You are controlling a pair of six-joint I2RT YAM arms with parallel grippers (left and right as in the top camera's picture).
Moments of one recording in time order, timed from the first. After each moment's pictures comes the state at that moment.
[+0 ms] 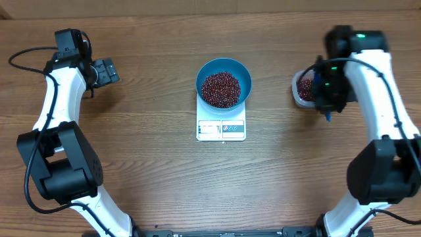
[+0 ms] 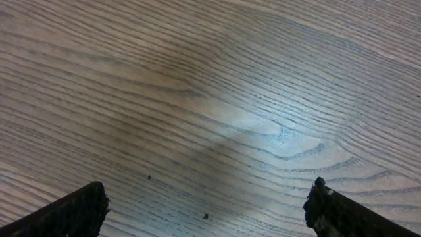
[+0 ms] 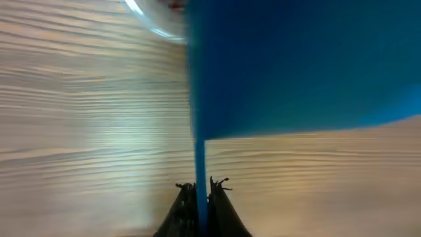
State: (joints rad) left arm 0.24 1.99 1.56 -0.68 -0.07 -0.15; right arm 0.03 1.89 1.74 -1.54 0.14 -0.08
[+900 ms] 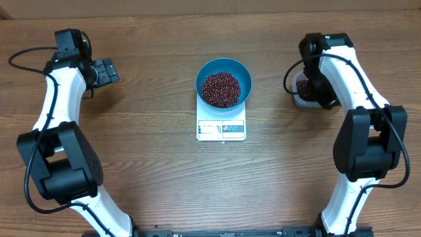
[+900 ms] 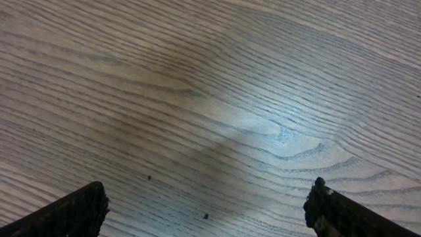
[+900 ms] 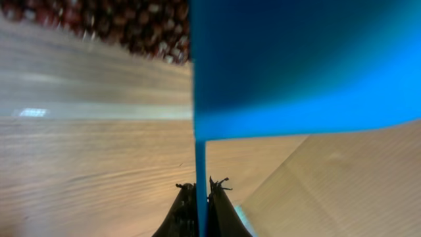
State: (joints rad) left arm 0.24 1.99 1.56 -0.68 -0.07 -0.15; right arm 0.07 2.09 1.74 -1.42 0.66 -0.32
